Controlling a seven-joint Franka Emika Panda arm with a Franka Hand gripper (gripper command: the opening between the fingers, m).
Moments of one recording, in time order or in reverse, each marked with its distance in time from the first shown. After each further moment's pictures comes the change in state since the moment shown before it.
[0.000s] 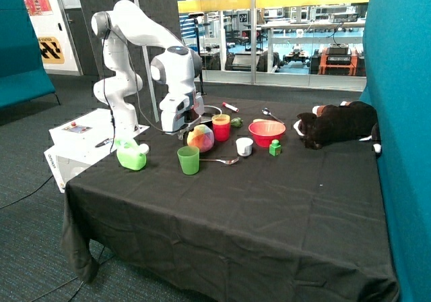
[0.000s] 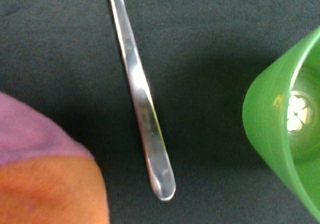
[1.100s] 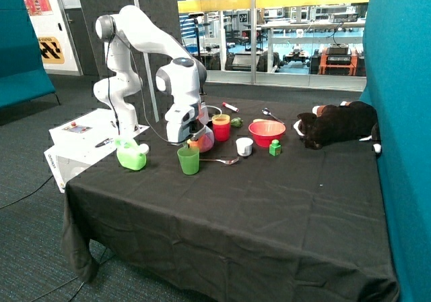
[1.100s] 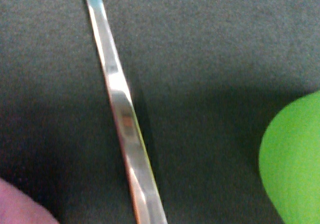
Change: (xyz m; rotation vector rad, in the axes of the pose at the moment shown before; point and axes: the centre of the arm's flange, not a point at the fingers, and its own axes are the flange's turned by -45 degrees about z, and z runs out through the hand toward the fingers) arm 0.018 0.001 0.034 -0.003 0.004 -0.004
